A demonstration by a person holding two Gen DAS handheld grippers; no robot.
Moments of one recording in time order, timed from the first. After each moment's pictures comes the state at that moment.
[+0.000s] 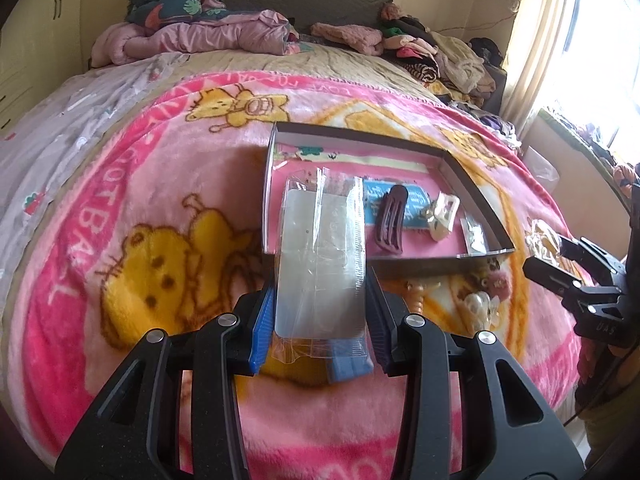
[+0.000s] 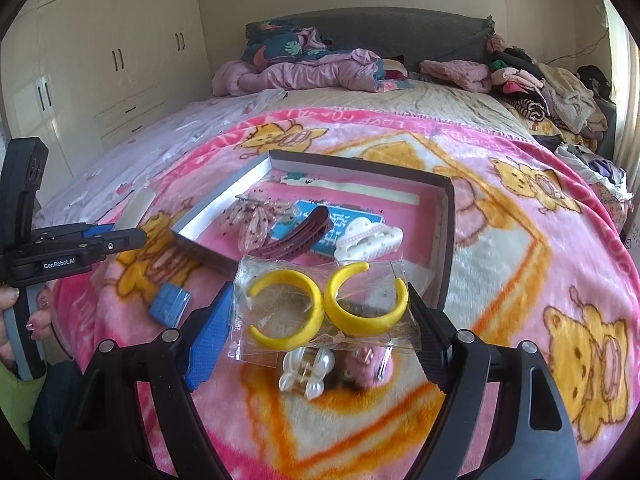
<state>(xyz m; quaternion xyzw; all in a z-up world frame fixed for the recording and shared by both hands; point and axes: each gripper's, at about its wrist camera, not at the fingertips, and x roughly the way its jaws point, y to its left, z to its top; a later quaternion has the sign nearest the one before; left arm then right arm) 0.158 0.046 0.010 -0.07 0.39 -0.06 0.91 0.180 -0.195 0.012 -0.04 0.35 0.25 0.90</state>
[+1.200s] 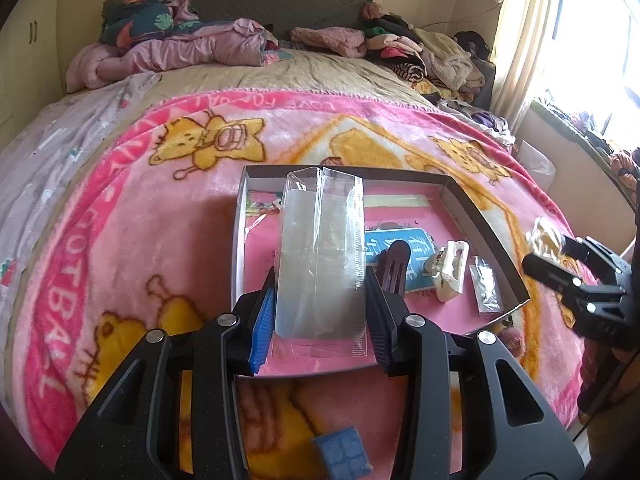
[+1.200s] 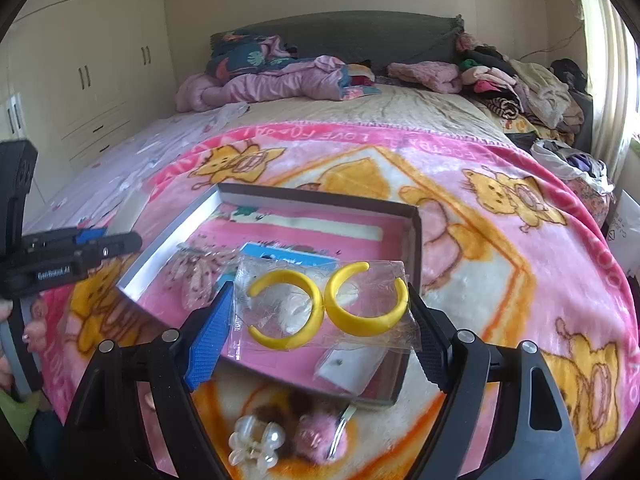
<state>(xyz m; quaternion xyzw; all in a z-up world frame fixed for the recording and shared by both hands) 0.240 0.036 0.014 -0.04 0.39 -0.08 0.92 0.246 -0.202 0.018 -0.02 0.34 0.19 0.92</state>
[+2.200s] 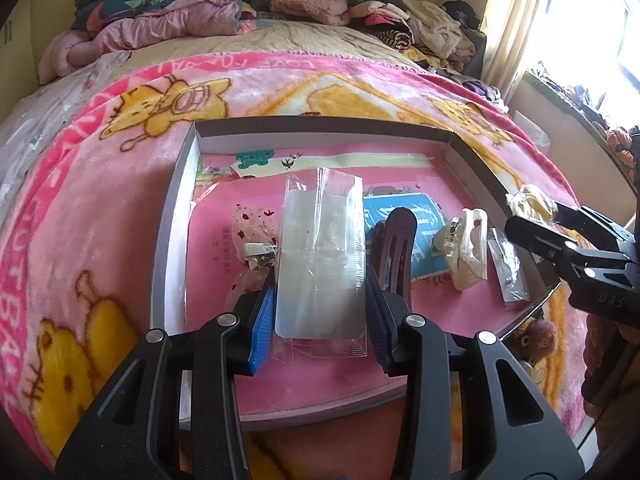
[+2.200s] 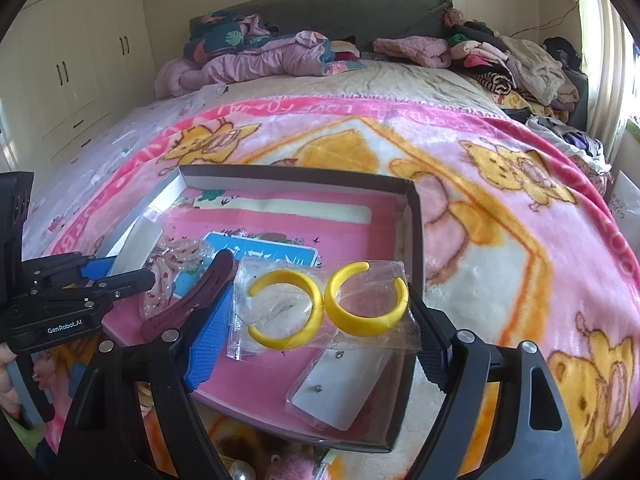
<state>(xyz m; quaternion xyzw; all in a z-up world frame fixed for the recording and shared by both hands) 0.274 0.009 -0.039 -0.03 0.43 -0.12 0.90 0.292 -0.197 -0.022 -0.02 0.38 0.17 0.91</state>
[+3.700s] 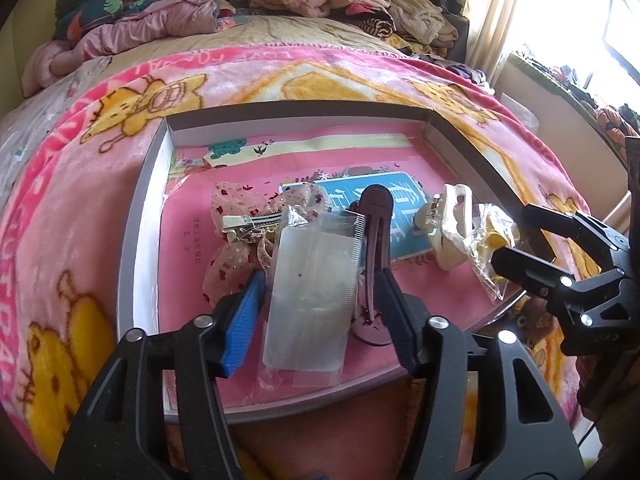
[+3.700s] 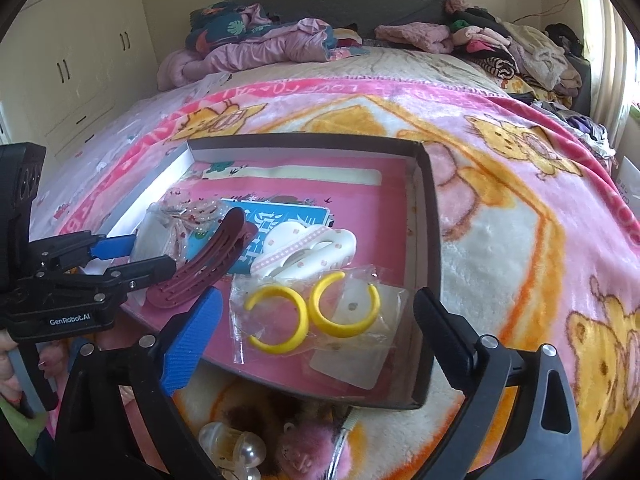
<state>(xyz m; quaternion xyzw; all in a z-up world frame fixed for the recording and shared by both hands) 0.268 -0.005 -0.047 0.00 0.44 -0.14 0.89 0.271 -0.197 -0.039 -0.01 0.40 0.17 0.90</state>
